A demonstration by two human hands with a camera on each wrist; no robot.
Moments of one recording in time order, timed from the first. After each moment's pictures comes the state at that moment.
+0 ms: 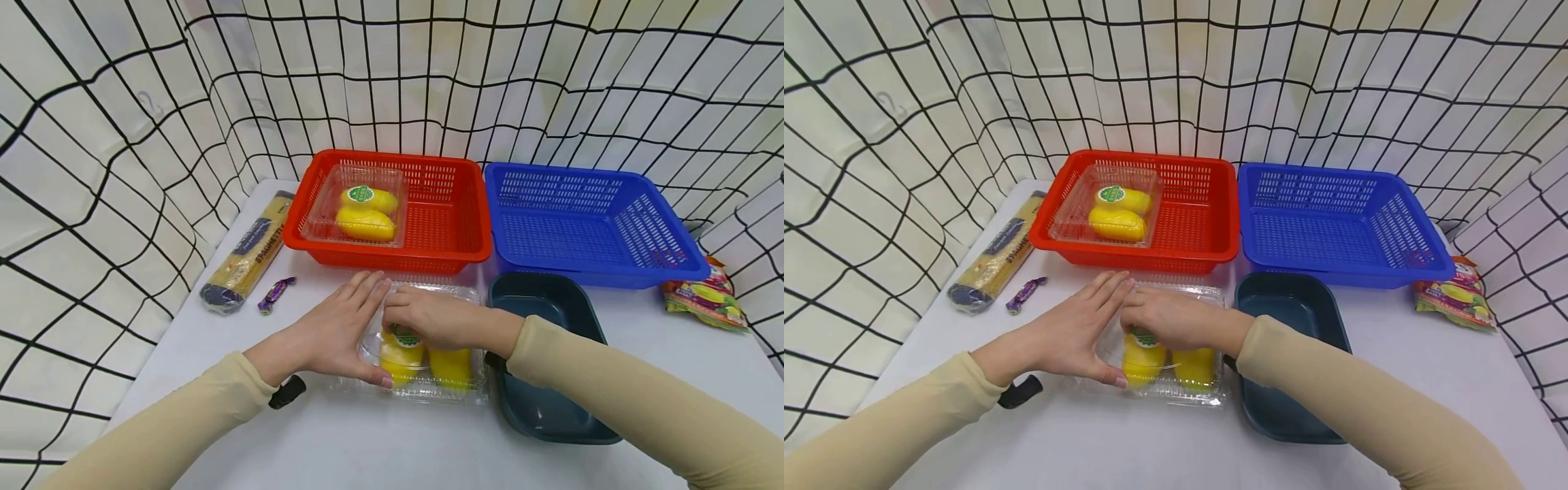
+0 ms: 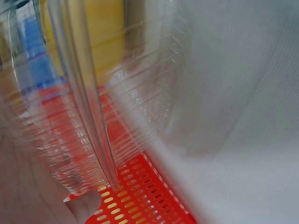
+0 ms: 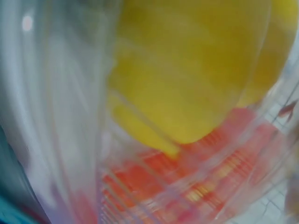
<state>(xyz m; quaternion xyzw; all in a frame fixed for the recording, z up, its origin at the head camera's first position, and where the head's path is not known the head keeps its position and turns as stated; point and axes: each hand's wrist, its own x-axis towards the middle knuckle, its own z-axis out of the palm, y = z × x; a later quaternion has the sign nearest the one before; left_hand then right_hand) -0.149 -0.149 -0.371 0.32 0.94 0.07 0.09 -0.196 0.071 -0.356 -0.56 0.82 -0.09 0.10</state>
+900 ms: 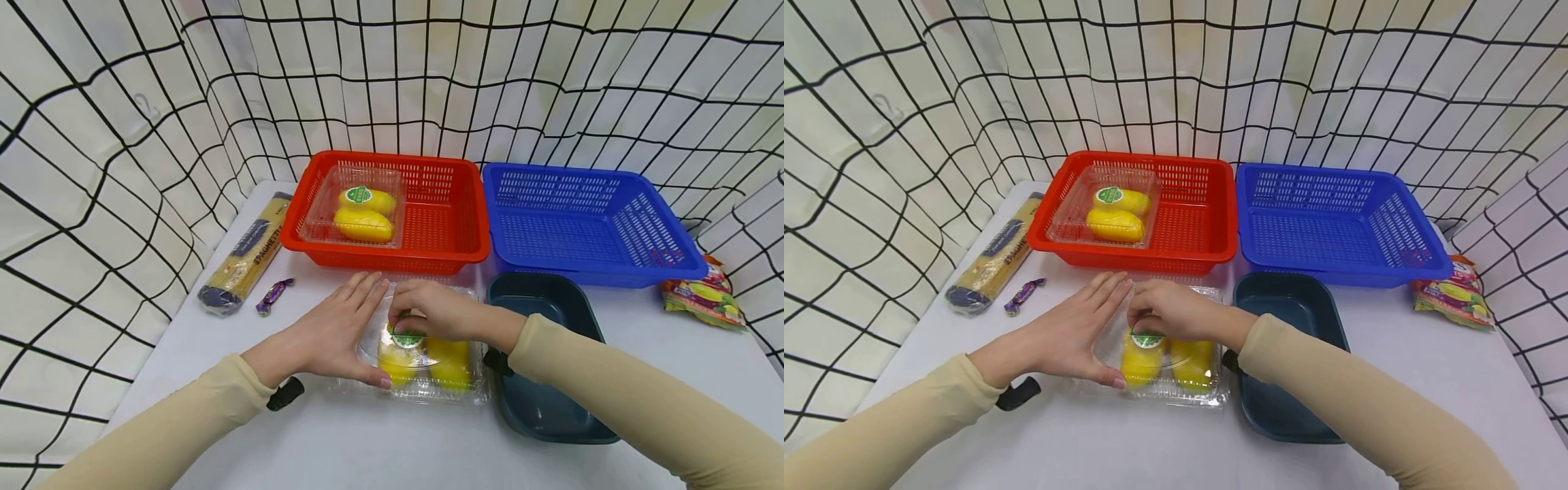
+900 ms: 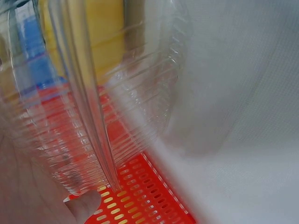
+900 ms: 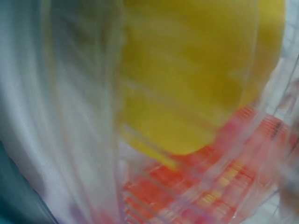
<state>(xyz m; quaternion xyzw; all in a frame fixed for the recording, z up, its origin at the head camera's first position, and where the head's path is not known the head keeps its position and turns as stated) -0.149 -0.147 -0.370 0.32 0.94 0.07 0.09 -0.204 0.078 -0.357 -0.51 0.82 -0.22 0.12</state>
